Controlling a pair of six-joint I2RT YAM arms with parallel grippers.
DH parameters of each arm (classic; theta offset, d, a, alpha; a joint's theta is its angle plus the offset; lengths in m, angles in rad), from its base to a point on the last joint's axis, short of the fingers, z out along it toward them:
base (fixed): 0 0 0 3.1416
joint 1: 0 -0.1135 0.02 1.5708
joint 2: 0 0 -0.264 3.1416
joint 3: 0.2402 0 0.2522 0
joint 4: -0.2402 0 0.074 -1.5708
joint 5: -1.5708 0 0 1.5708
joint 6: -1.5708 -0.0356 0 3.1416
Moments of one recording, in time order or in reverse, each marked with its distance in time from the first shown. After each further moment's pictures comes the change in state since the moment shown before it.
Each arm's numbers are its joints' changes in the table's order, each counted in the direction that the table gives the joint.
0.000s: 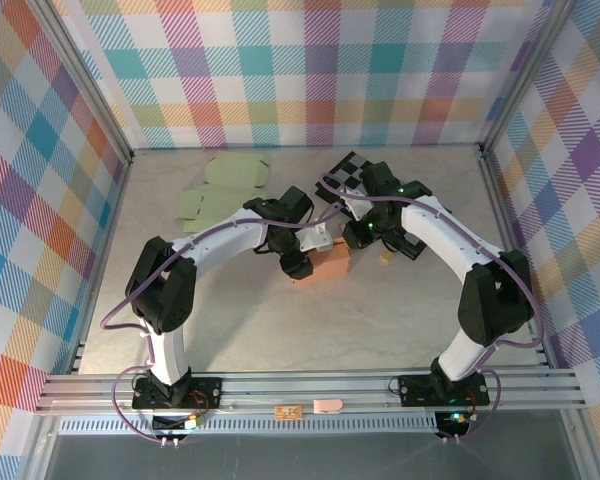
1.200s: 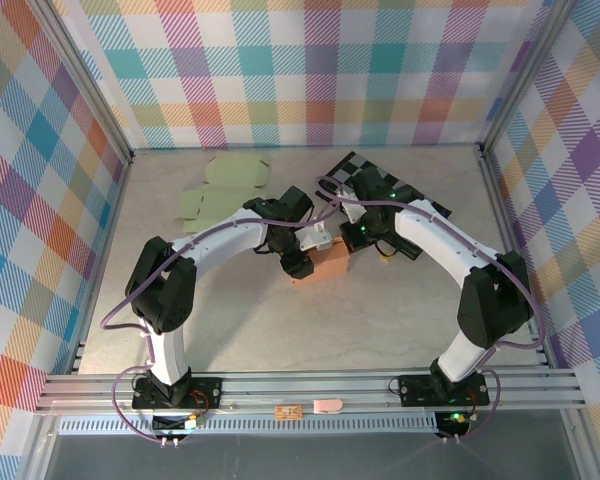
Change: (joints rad) left arm 0.000 0.000 0.000 0.002 0.000 0.067; right arm -0.066 -0.010 -0.011 0.006 -0.101 -0.207
